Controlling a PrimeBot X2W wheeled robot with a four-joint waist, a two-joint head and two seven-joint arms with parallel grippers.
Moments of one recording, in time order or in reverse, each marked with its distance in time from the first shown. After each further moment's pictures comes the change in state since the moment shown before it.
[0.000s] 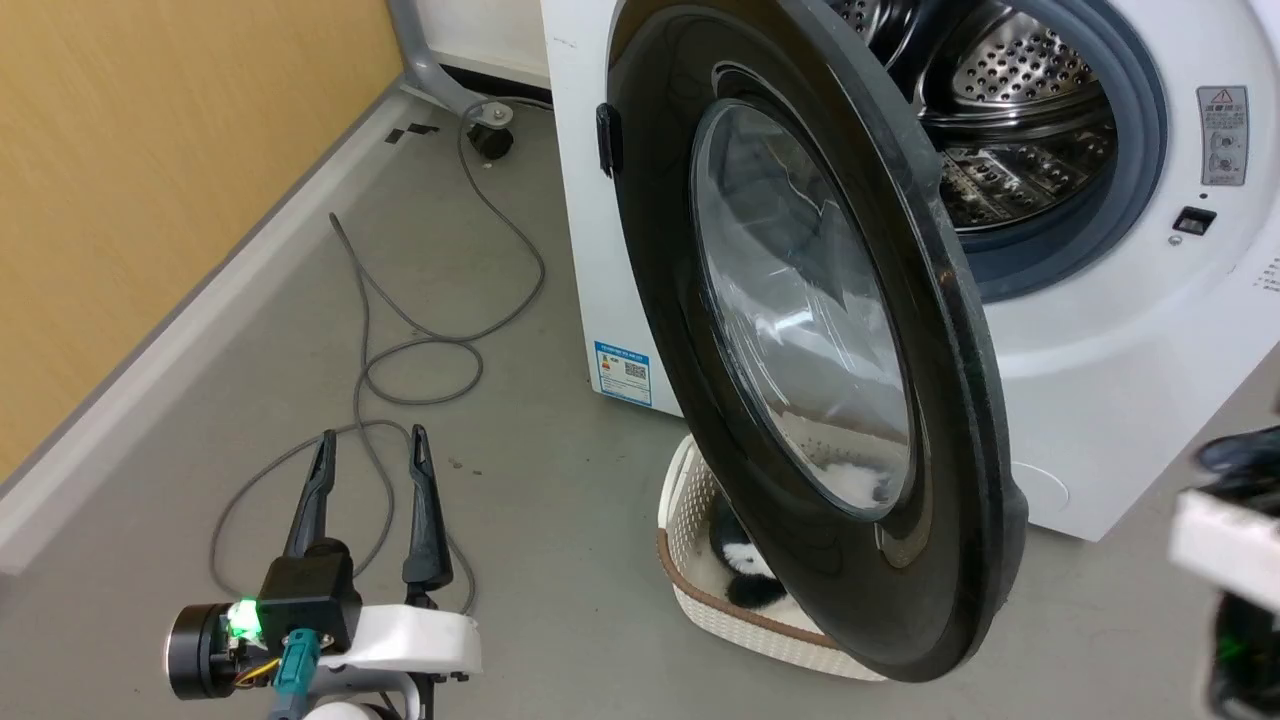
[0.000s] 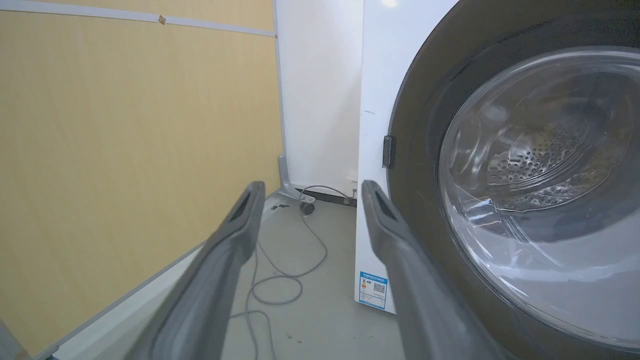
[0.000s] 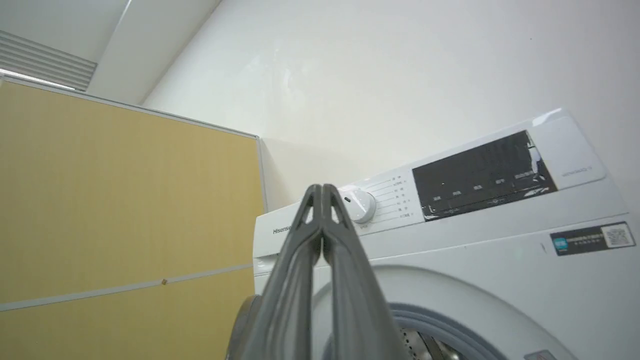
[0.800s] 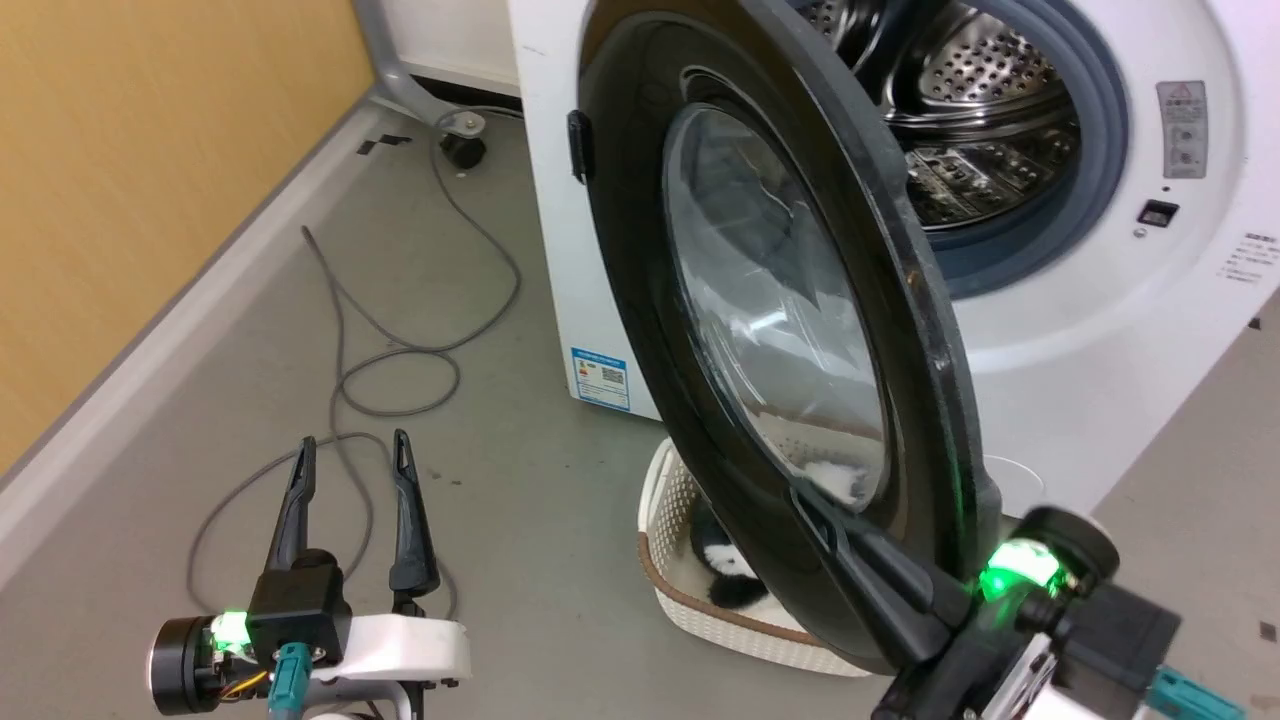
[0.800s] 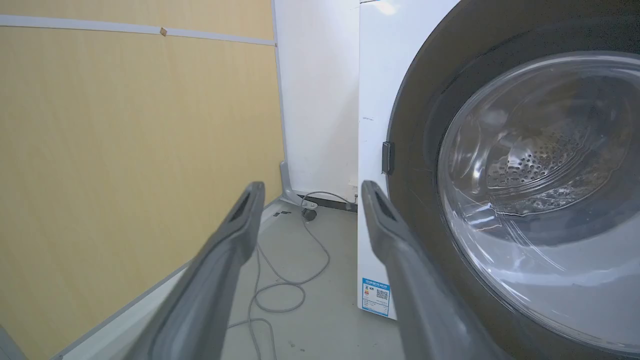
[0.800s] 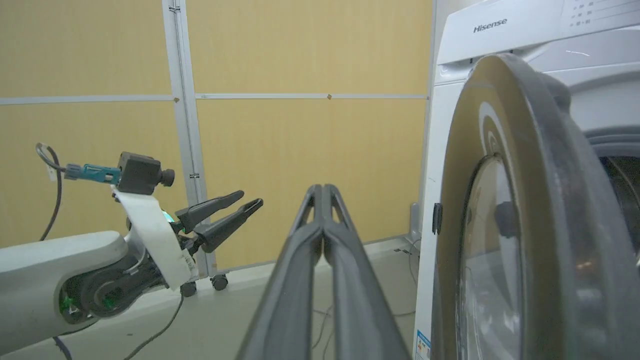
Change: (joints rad) left arm 0.027 -0.005 0.017 -0.036 0.030 0.021 0.000; right arm 0.058 -0.345 0.683 0.126 0.068 0.000 0.000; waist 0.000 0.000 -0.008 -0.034
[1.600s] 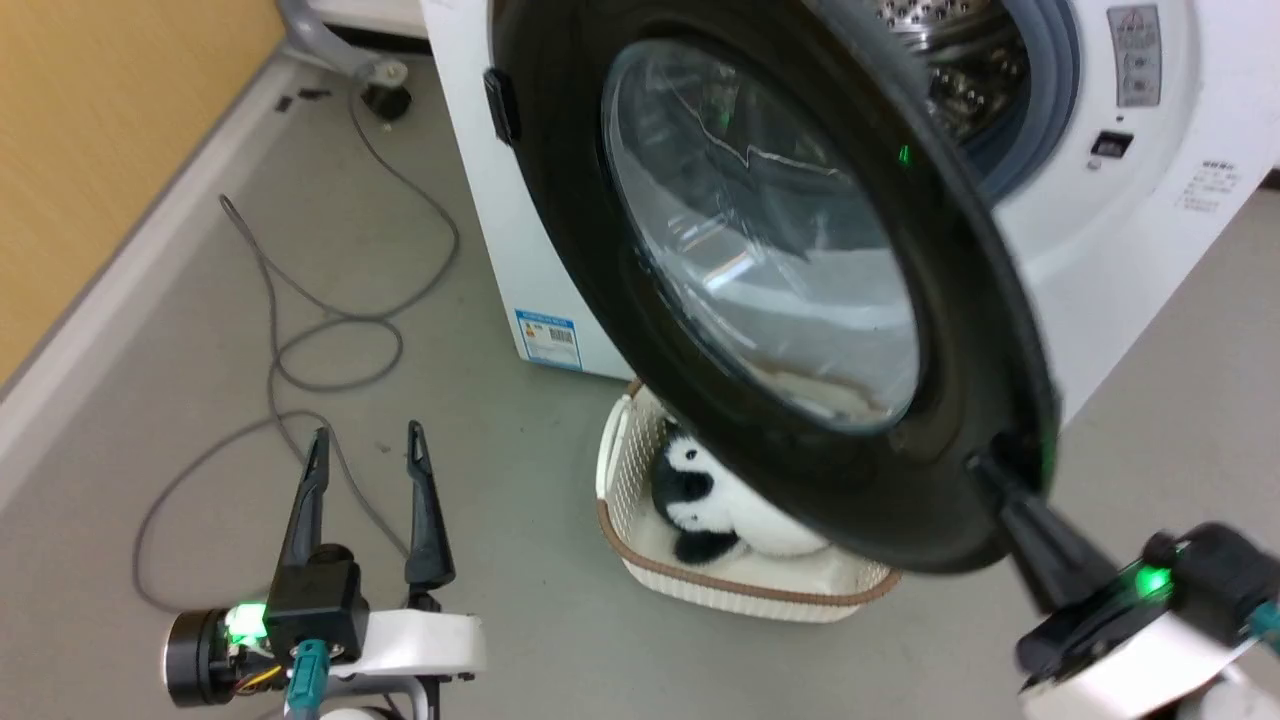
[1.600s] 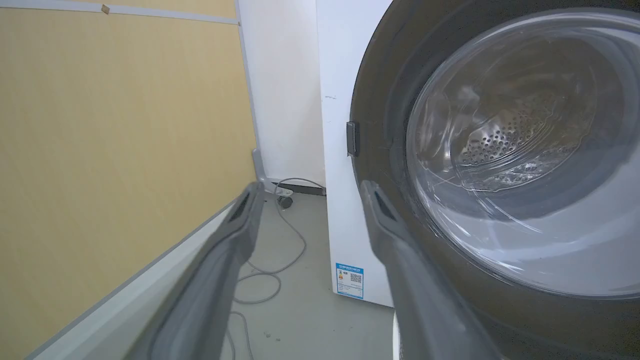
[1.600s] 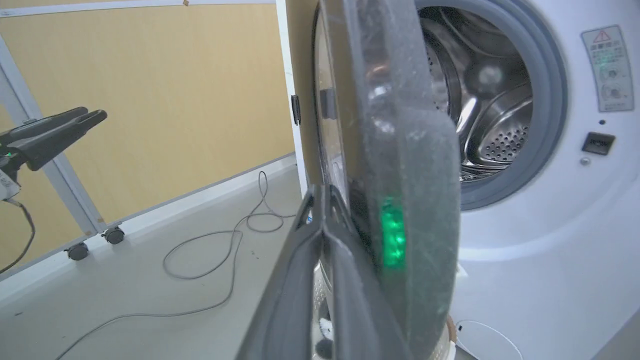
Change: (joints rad) left arm -0.004 -0.001 -0.030 -0.014 0.006 0.032 0.000; right arm 0.076 -0.028 -0.254 0.274 -0.017 0.002 0.000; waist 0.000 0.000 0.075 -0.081
